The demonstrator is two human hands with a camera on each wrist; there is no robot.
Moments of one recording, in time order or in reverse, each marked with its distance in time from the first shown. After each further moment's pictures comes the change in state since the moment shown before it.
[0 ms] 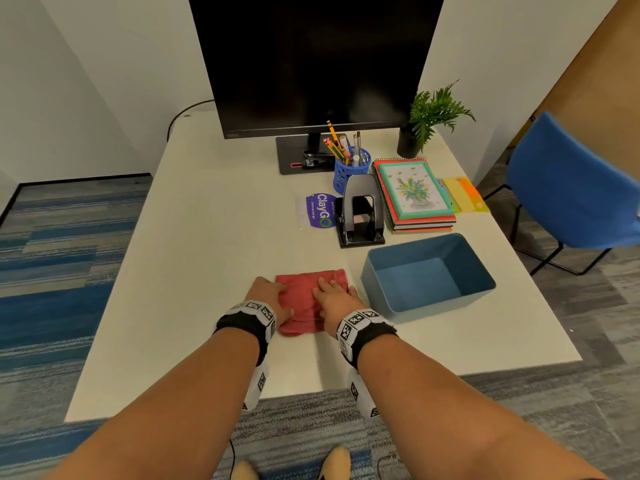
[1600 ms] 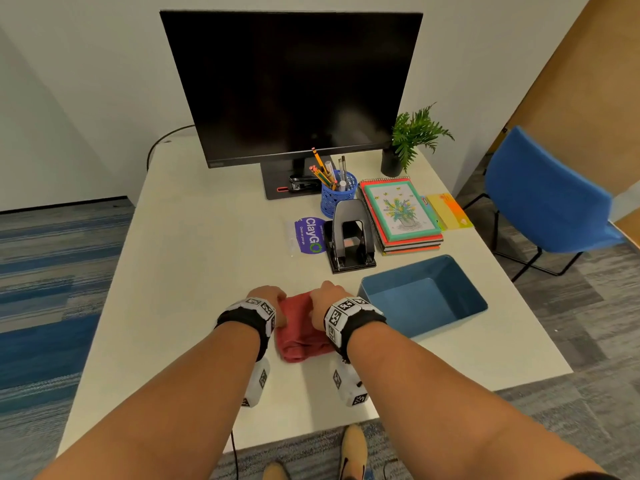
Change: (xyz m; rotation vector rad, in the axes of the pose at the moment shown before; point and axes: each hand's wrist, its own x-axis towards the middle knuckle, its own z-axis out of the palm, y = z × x) left_hand 0.047 0.028 -0.046 0.192 -0.138 0.064; right_hand 0.034 -0.005 -0.051 0.022 0.071 0.193
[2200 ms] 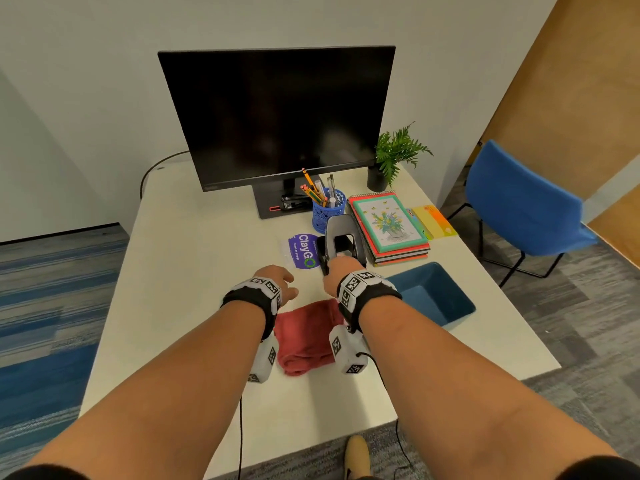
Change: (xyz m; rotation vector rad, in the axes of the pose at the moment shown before) left_hand 0.010 0.023 -0.050 -0.158 0.129 0.094; right_hand -0.006 0.013 -0.082 0.140 0.128 0.176
